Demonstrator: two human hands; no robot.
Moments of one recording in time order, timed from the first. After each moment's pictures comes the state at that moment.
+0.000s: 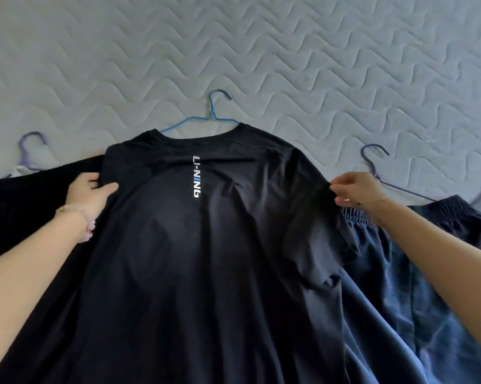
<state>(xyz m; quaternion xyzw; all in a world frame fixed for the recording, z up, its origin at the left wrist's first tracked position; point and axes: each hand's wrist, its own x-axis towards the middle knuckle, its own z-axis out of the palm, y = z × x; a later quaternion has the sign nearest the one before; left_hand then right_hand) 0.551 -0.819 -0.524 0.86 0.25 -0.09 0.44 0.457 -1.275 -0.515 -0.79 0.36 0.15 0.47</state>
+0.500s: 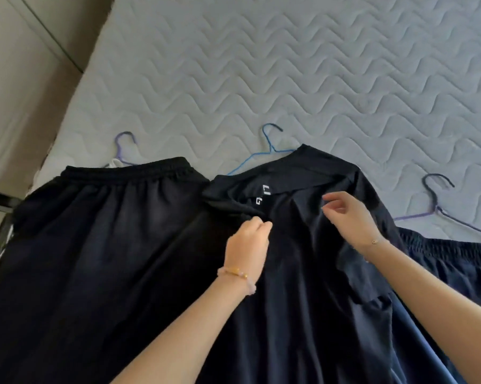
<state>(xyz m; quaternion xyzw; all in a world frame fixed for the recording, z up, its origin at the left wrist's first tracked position) 0.428 -0.937 -0.510 0.96 -0.14 -0.05 0.23 0.456 -1.150 -0.502 -0.85 0.21 0.12 0.47</state>
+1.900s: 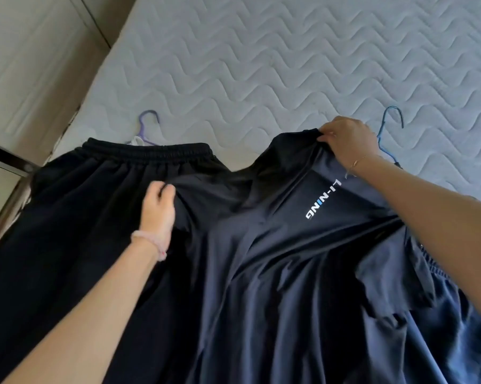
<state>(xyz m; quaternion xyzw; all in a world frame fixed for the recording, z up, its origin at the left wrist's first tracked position) 0.474 -0.784 -0.505 0.73 0.31 0.03 0.61 0.601 -1.105 -0.456 -0.99 -0.03 0.02 0.14</state>
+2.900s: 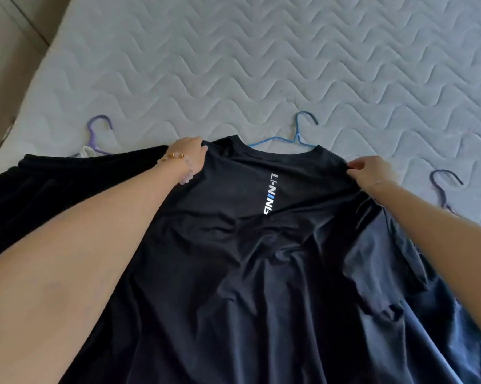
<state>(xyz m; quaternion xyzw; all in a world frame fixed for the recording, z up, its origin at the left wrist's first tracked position) 0.623 -0.857 -0.526 0.97 -0.04 -0.20 0.09 0.550 -1.204 -0.534 -0.93 0.27 0.11 0.25</state>
